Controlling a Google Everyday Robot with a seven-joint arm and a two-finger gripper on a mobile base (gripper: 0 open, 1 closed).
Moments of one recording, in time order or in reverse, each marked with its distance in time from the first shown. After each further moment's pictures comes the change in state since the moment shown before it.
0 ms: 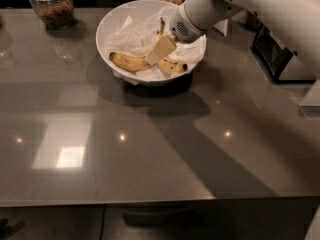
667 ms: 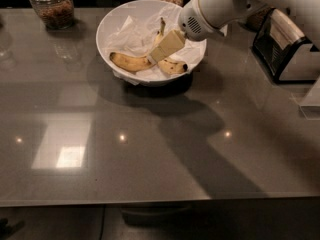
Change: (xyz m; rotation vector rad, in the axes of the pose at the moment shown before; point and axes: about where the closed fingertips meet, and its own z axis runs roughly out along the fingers) arm -0.001 0.018 -0.043 -0.015 -0.089 -0.018
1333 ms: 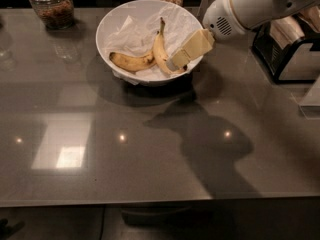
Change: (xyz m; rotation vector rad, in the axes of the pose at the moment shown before) arm 0.028 0.010 -0.056 0.015 -0.004 -0.016
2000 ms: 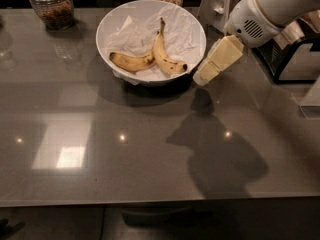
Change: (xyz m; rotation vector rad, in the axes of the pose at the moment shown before) arm 0.043 0.011 -0.044 0.003 0.178 -0.072
